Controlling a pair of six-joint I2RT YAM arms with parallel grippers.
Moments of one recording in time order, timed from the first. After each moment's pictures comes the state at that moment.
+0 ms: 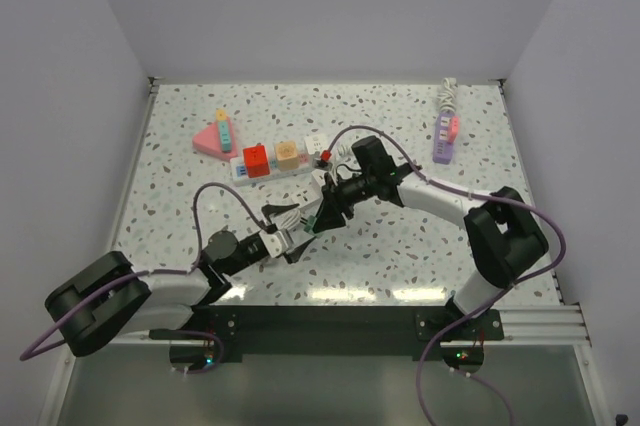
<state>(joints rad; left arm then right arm) -0.80 1.20 0.06 1.18 0.19 0.34 0.61 1.66 1.02 -0.19 -0.98 -0.09</state>
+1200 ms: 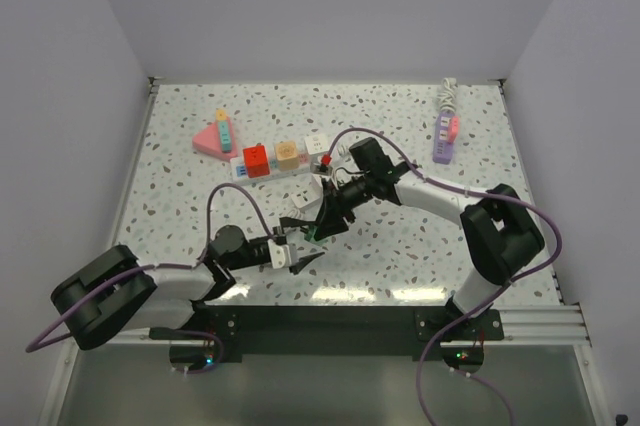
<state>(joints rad) -0.81 1.23 0.10 1.14 0.52 0.41 0.63 1.68 1.04 -0.27 -1.14 -0.18</state>
